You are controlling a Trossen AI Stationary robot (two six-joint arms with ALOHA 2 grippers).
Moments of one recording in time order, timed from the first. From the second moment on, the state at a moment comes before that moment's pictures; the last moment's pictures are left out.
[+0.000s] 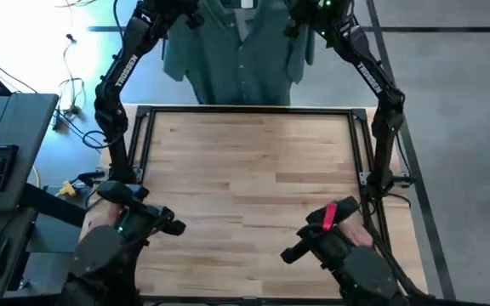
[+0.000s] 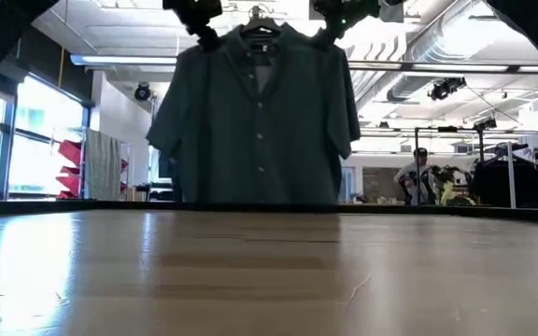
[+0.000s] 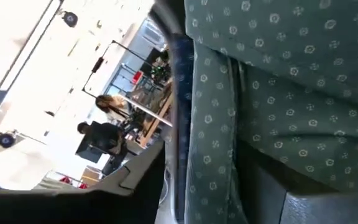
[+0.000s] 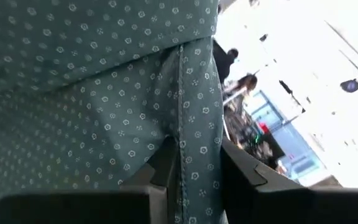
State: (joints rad) left arm 1.01 1.94 2.35 -0.46 -0.29 0.97; right arm -0.87 2.00 2.35 -0.39 0.09 -0.86
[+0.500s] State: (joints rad) left arm 1.03 1.94 2.35 -0.53 -0.32 0.97; right arm -0.87 2.05 2.36 -0.37 0.00 -0.78
